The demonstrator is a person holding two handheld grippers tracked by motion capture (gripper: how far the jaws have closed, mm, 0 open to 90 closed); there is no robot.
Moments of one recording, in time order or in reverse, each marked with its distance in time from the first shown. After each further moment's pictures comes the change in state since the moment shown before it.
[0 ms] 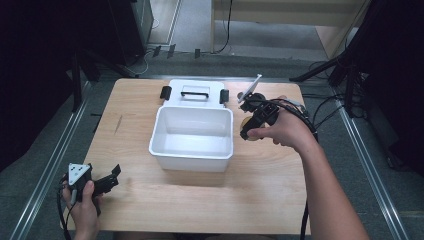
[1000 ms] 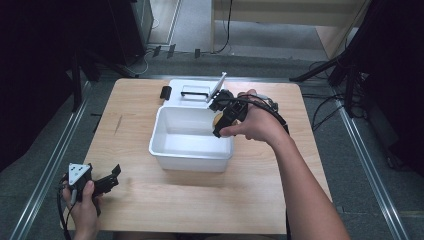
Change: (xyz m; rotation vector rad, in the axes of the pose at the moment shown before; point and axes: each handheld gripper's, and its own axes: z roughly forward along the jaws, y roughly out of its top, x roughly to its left) left arm 0.000 0.000 0.000 0.002 0.000 0.003; right arm 0.050 0.049 0.005 -0.054 0.015 -0.163
